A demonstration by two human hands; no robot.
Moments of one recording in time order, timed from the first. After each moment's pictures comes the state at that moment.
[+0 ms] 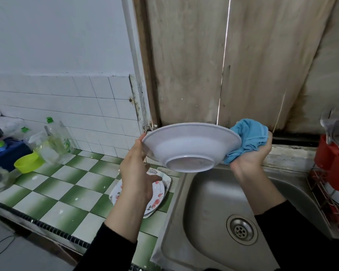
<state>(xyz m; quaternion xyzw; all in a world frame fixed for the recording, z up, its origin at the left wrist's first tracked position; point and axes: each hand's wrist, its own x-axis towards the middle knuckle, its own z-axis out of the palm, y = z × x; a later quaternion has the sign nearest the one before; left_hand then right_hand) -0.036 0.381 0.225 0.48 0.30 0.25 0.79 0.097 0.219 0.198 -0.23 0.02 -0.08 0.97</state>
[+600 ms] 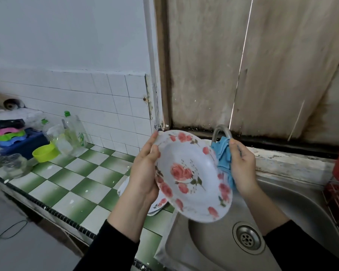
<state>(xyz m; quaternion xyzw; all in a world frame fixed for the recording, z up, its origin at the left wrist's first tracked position) -0.042 0.393 0.216 0.46 0.18 0.20 0.85 0.088 0.229 0.158 -0.69 -0.09 -0.07 0.71</state>
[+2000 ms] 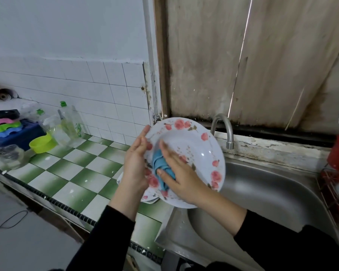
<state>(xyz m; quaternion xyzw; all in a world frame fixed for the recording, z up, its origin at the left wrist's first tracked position) -0.038 0.414 0.187 0.42 0.12 0.24 0.87 0.016 0.304 0.132 -0.79 -0.48 0.04 0.39</state>
